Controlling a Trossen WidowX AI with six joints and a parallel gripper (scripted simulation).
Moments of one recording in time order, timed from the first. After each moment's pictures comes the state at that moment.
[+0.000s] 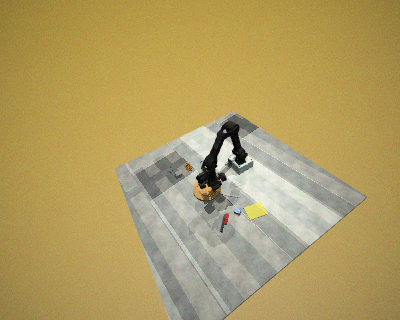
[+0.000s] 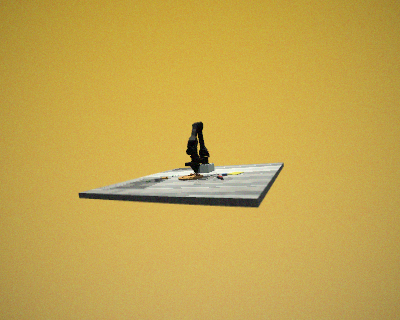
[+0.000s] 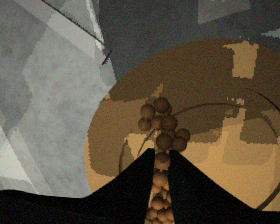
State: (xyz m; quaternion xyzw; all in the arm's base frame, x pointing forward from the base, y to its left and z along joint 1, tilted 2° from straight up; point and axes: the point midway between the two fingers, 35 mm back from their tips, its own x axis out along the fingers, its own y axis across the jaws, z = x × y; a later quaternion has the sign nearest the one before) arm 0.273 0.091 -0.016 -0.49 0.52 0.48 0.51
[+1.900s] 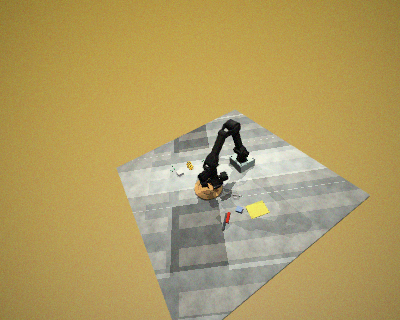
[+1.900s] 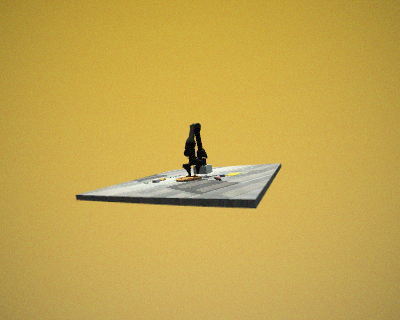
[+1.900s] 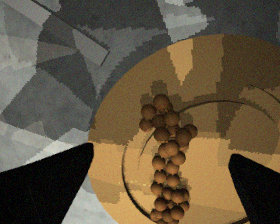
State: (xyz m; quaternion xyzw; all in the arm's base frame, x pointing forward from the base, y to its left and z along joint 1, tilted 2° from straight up) arm 0.272 0.090 -0.018 -0.47 0.53 0.47 0.52
